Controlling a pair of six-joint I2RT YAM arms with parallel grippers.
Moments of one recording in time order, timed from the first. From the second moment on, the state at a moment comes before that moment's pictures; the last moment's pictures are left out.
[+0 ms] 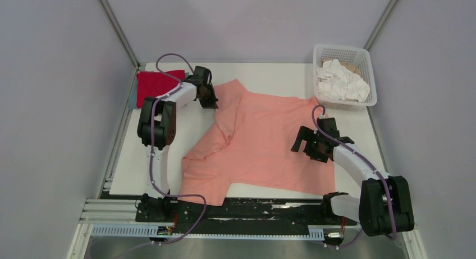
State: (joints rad) left arm -0.27 2.17 1.61 -0.47 0.16 -0.60; right arm 0.13 1.20 0.57 -0.41 -0.12 0.47
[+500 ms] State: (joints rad) left arm -0.09 2.50 2.24 -0.75 0.18 -0.26; right arm 0.12 1.19 0.57 -0.42 -0.12 0.47
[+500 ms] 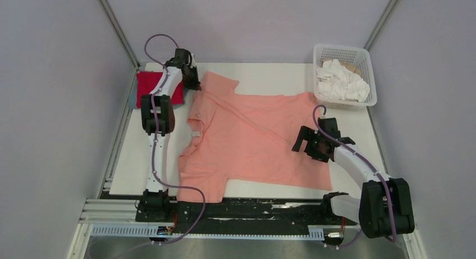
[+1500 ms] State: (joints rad) left arm -0.15 1.59 1.20 -0.42 0.38 -0.42; right arm 0.29 1.07 0.57 -0.43 -0.13 0.47
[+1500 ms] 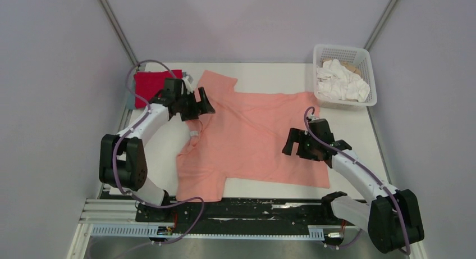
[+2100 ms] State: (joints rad) left arm -0.16 1.75 1.07 -0.36 0.20 -0.58; right arm 0.22 1.14 0.53 -0.41 -0.06 0.53
